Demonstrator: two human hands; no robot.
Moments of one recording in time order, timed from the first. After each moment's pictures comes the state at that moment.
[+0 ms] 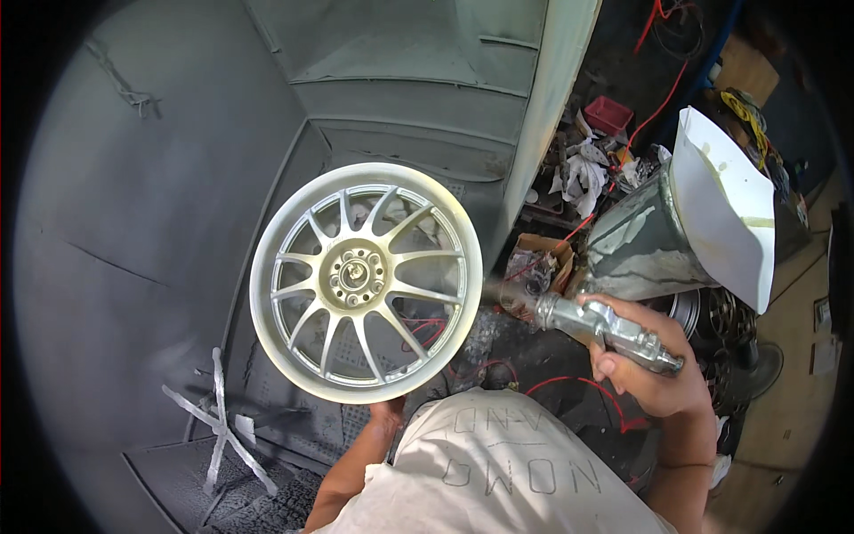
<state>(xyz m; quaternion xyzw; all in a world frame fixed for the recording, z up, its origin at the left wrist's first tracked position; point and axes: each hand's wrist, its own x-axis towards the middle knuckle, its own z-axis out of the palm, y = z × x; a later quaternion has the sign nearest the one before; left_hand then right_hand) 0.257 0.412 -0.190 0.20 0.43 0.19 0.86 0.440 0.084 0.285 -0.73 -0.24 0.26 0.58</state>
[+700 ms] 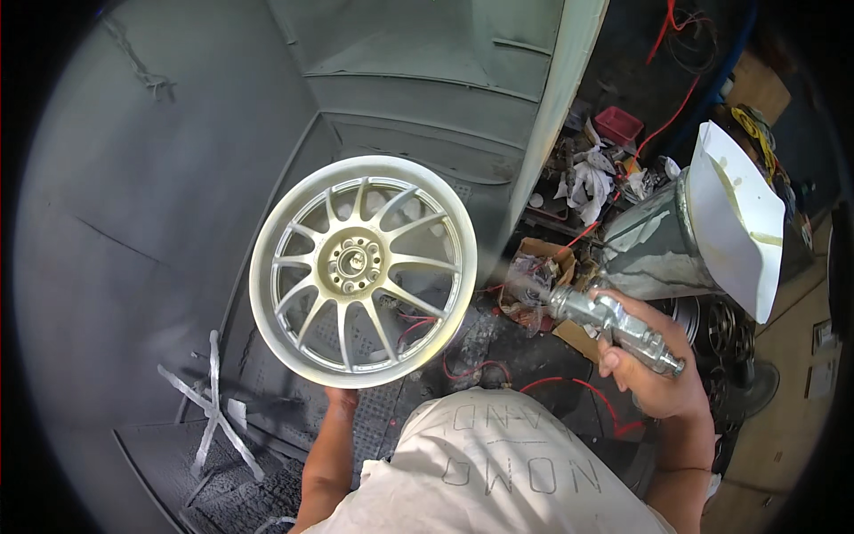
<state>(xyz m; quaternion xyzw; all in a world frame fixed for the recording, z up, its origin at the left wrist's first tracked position) 0.201 0.505 -0.211 0.24 0.36 0.34 0.83 0.437 0.068 0.277 -0.75 -0.28 0.22 0.56</state>
